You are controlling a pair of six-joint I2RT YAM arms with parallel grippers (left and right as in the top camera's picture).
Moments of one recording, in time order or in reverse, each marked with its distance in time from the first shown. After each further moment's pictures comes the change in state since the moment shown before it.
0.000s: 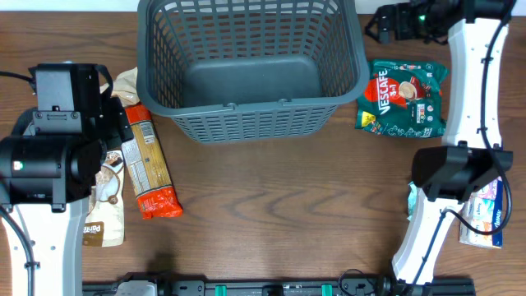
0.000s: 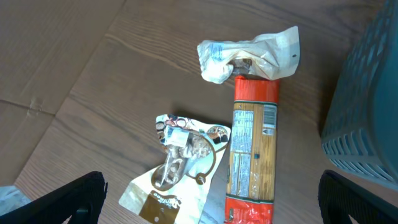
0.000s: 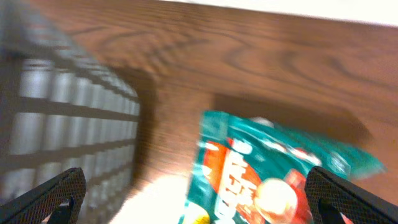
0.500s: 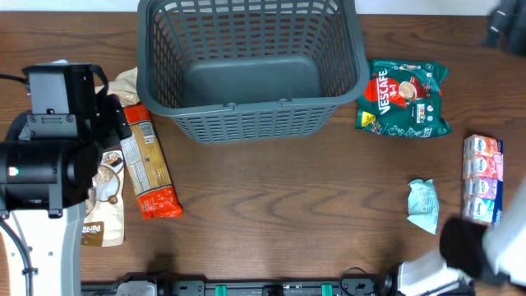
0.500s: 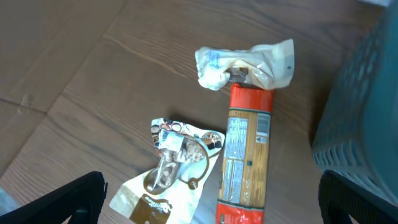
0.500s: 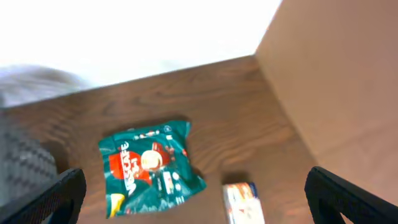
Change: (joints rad) left arm 0.029 -0.015 0.000 0.027 0.026 -0.031; right arm -0.145 -0.547 0.003 -0.132 0.404 0.146
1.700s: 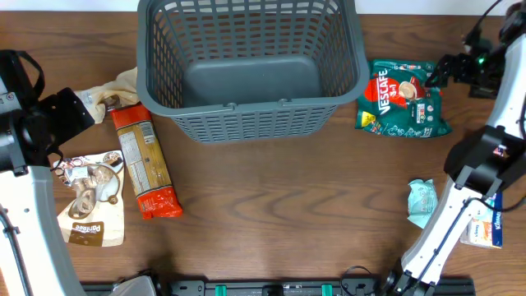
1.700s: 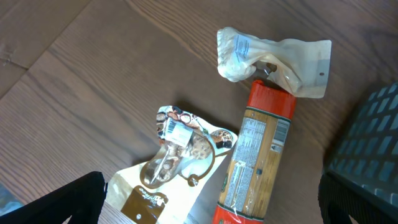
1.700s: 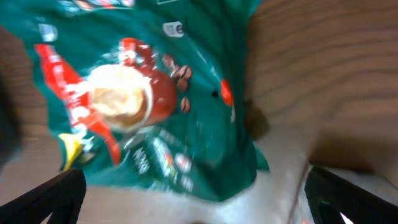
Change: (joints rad) left arm 0.323 0.106 0.000 0.043 0.217 0.054; right arm -0.171 0.774 -0.003 -0.115 -0.355 -0.223
